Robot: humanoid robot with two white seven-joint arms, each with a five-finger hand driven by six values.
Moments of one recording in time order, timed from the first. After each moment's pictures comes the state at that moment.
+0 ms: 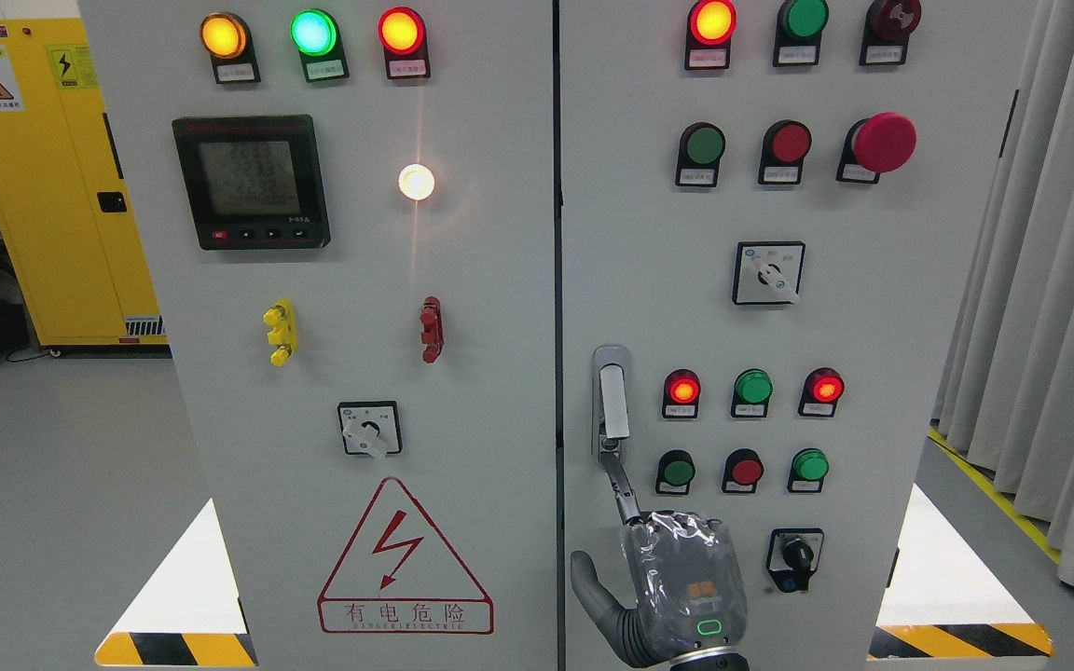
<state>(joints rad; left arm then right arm) -0.04 -0.11 -0.08 0.00 0.15 -0.04 0.10 -0.28 0.14 0.29 -1.68 1.52 0.12 -0.14</state>
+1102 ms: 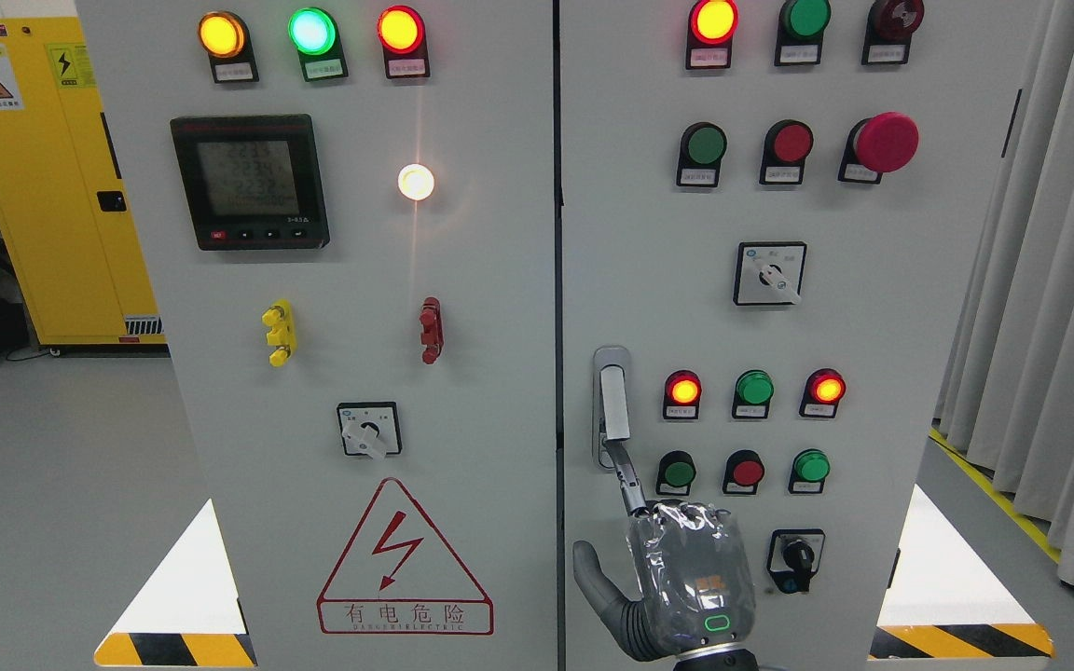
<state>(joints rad) -0.04 -0.11 -0.08 0.00 0.15 -0.04 0.10 -0.27 0.13 0.29 -1.73 1.52 0.11 -0.16</state>
